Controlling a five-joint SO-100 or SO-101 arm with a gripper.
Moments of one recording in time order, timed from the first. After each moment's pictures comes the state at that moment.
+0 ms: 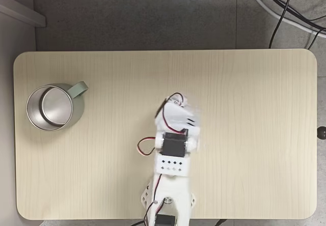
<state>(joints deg) -11.1 70.0 86.5 87.6 -44.3</state>
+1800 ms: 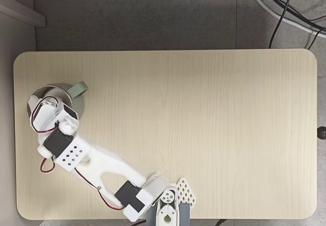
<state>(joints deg) -51.7 100.1 114.6 82.7 -11.9</state>
